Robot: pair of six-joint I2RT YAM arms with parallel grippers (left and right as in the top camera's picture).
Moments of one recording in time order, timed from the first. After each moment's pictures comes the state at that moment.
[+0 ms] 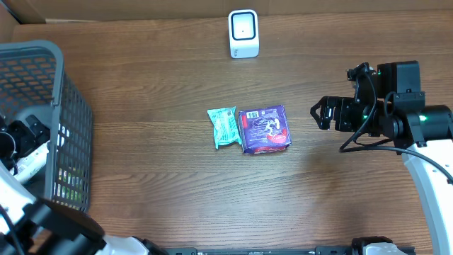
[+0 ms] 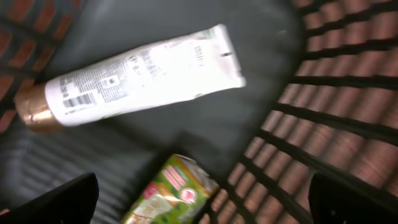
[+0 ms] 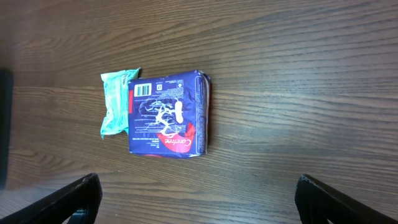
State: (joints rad) left arm 0.89 1.69 1.61 -1.16 0.20 0.17; right arm 0.07 1.31 1.27 -1.01 -0.35 0.15
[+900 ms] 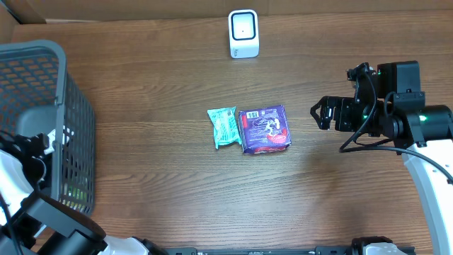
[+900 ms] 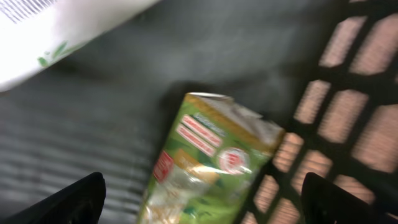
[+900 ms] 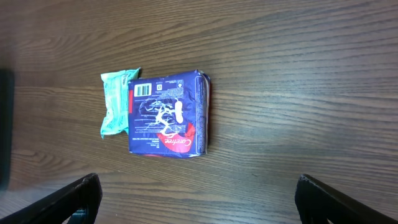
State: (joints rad) left arm 0.90 1.69 1.27 -1.06 0.07 0.47; right arm 0.07 1.31 1.27 -1.01 -0.35 0.15
